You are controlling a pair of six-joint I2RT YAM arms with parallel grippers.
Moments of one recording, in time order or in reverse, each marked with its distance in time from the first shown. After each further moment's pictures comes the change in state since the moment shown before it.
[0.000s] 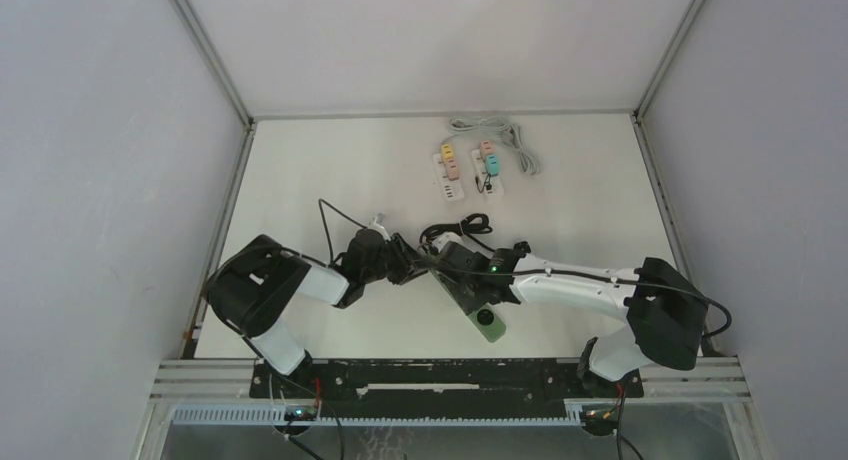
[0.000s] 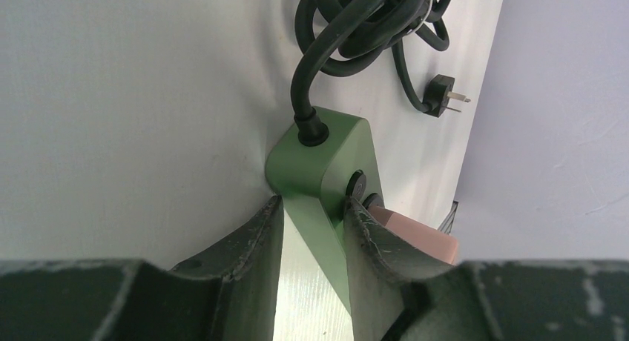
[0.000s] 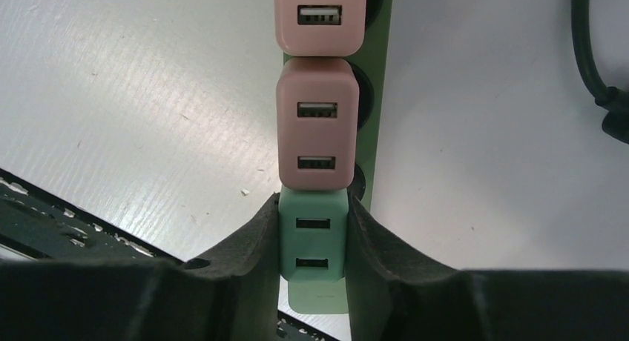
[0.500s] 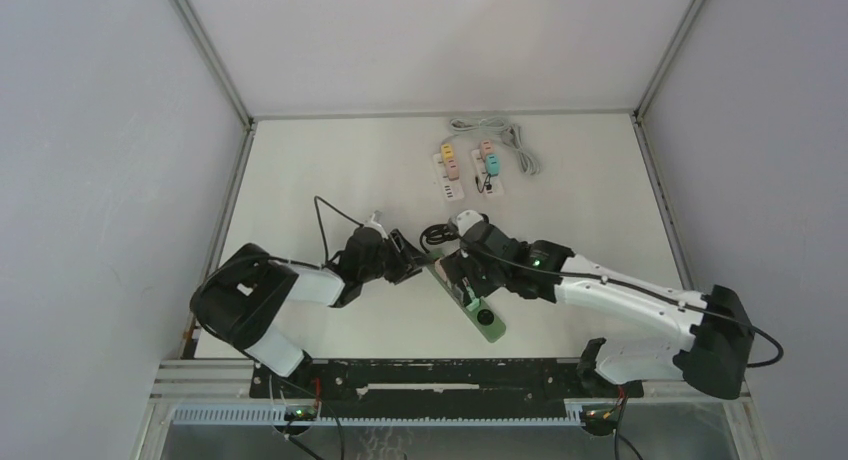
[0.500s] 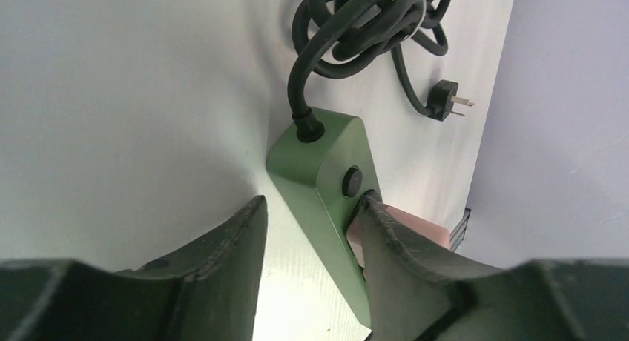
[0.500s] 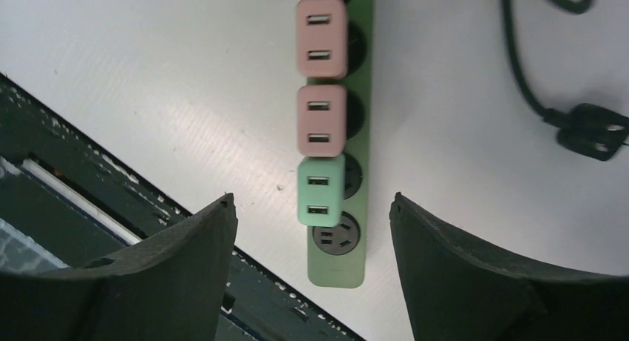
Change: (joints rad) left arm 0.000 -0.065 0.005 -0.085 -0.035 0.033; right arm -0.062 -0.220 0.018 -0.018 -0.072 -0.004
